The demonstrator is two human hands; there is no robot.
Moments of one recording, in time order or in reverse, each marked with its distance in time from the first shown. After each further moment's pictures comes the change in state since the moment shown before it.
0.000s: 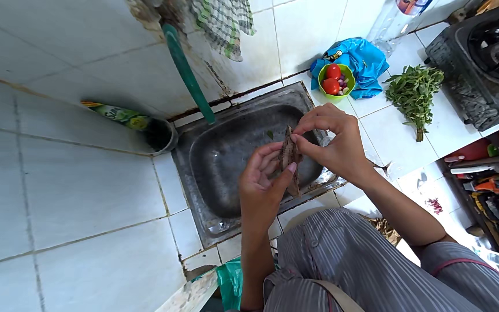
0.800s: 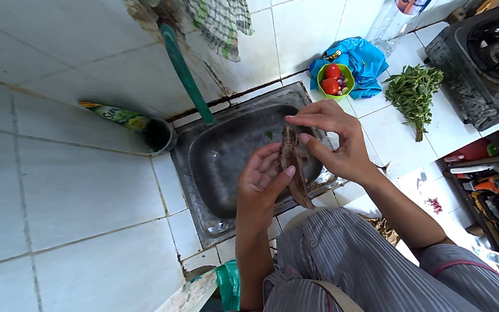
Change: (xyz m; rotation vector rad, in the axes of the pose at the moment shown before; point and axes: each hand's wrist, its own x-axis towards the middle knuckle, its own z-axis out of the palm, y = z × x) left_hand -0.001 0.001 -0.004 -0.290 -0.100 -0.078; right_hand 0.001 0.009 -0.004 0.158 0.005 -0.143
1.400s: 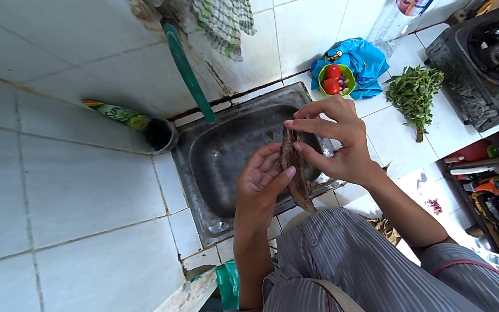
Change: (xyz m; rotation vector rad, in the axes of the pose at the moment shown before) left_hand 0.000 0.003 -0.003 -0.086 -0.039 -0.025; right_hand 0.002 0.001 -0.001 -0.214 0.015 -0.214
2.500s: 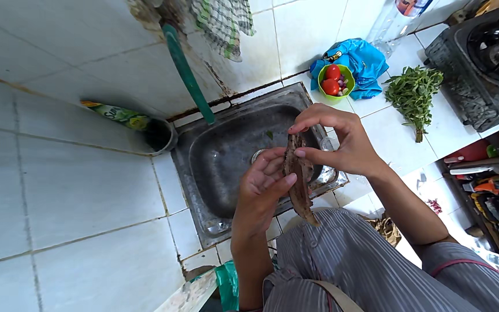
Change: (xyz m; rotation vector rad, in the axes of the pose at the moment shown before) left_hand -0.001 -0.001 -0.006 -0.074 -0.107 -0.060; right_hand 0.006 0.007 -0.008 0.468 -0.151 0.132
